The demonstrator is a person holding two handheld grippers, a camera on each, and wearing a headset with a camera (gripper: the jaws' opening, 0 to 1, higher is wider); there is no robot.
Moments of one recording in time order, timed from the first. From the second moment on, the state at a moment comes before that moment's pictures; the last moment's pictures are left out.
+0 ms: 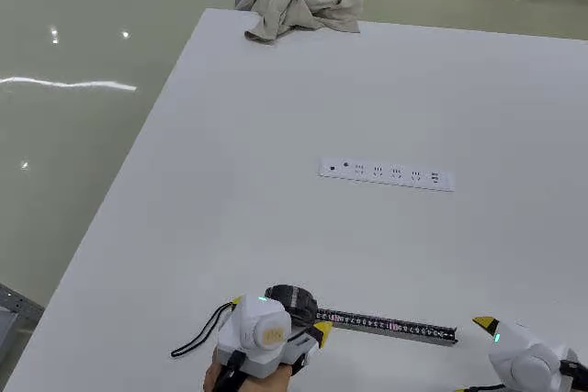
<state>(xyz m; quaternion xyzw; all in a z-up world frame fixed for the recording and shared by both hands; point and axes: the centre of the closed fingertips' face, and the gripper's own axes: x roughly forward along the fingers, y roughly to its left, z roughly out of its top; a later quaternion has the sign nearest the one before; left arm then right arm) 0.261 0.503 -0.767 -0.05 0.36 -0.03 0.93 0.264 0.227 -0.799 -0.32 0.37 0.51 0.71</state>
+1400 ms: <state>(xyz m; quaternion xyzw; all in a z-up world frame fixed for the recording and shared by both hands) 0.280 0.498 -0.788 -0.06 0.38 -0.01 0.92 0.295 0.230 -0.826 -0.35 0.39 0.56 0.64</state>
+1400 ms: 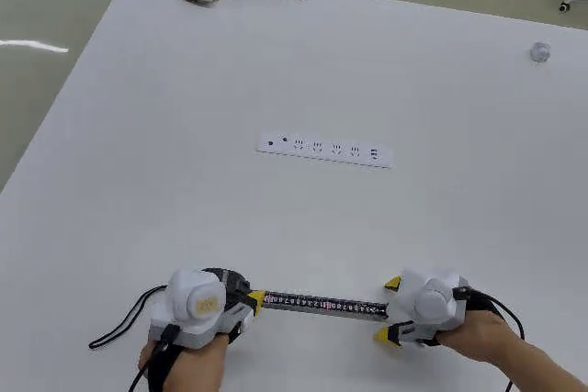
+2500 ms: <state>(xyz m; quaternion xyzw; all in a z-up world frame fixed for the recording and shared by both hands) 0.281 0.500 -0.794 -0.07 0.38 0.00 0.92 0.293 0.231 -0.827 -0.38 0.39 0.59 0.60</state>
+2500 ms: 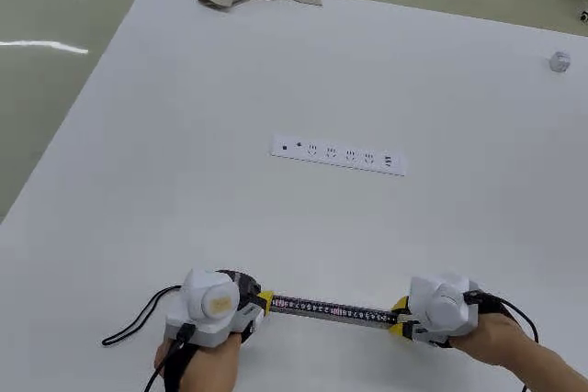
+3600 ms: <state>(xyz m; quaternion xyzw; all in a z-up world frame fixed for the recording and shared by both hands) 0.277 0.502 -0.794 -0.08 0.37 0.01 0.93 0.293 0.230 -0.827 -0.40 0.39 0.59 0.59</state>
